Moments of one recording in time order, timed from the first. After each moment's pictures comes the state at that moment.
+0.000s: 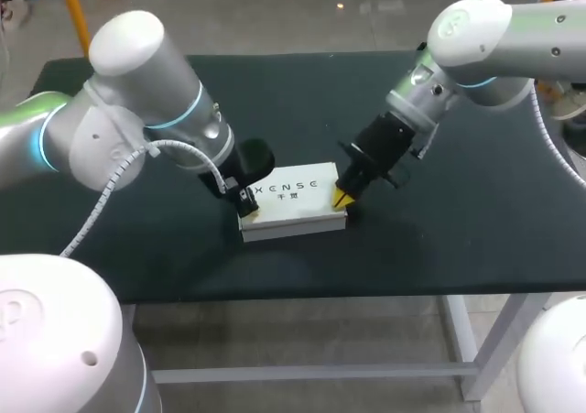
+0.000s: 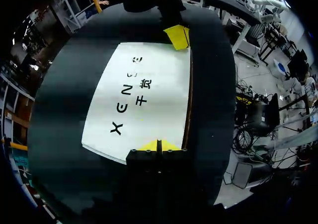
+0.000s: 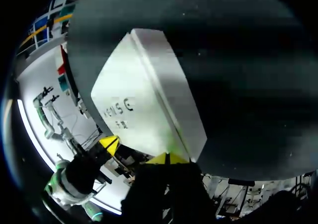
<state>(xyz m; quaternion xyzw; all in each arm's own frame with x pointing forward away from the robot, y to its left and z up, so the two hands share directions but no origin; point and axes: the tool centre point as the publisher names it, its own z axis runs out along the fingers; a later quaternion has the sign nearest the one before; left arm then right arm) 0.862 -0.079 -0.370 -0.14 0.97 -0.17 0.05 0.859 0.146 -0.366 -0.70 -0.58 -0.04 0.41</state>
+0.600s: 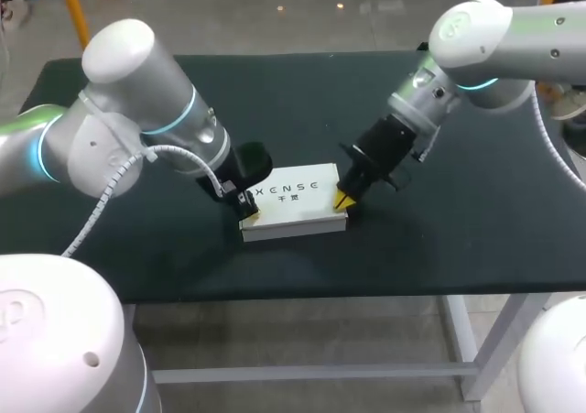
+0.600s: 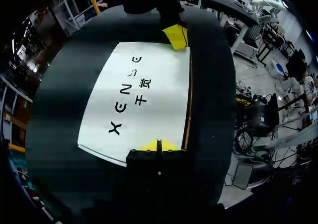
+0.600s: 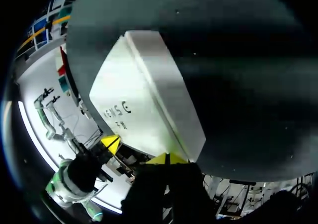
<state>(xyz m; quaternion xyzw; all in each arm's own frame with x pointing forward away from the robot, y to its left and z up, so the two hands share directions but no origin) 0.861 -0.080 -0.375 -0.14 0.97 -0.18 0.05 0.858 0.143 -0.371 -0.70 -0.57 -0.04 0.42</state>
